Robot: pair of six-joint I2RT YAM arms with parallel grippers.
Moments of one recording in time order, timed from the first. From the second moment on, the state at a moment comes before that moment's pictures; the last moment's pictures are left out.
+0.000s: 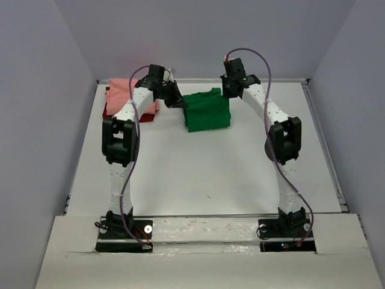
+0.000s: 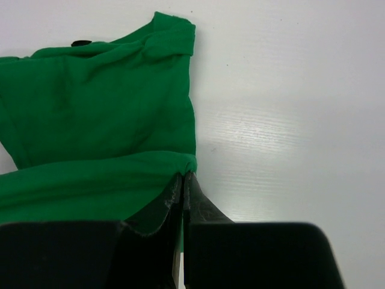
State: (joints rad) left arm -0.24 2.21 1.98 -0.62 0.56 -0.53; right arm 0.37 2.30 2.25 -0.70 0.22 0.17
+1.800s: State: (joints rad) left arm -0.67 0.96 0.62 -0.45 0.43 -0.79; right arm 1.38 1.51 1.25 -1.26 0.50 1.39
